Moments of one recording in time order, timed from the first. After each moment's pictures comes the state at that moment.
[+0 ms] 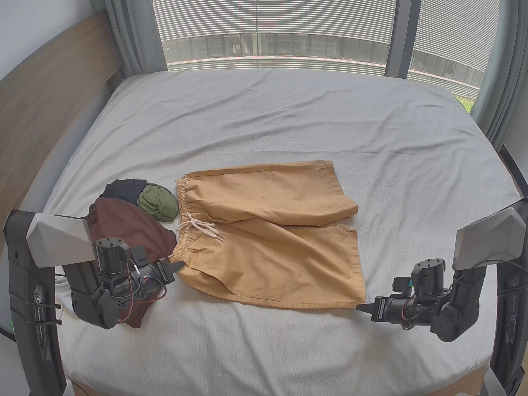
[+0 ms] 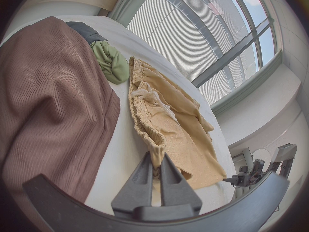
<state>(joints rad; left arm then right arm) -0.09 2.41 -0.61 -1.39 -0.44 -0.51 0.25 2.38 -0.36 -1.32 0.40 0.46</state>
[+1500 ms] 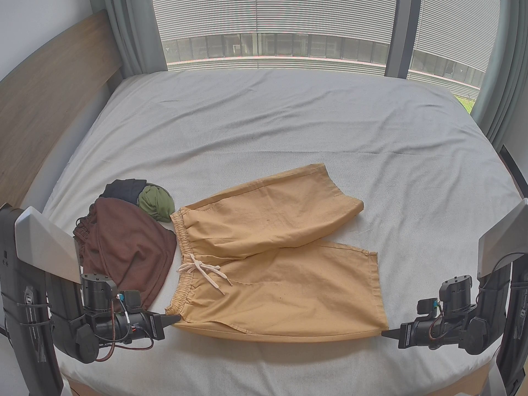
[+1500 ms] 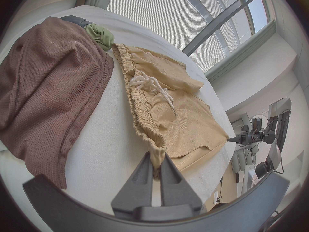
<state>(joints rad) -0.08 2.34 -0.16 -1.47 -0.54 -0.20 0.15 2.29 -0.05 -1.37 0.41 0.25</state>
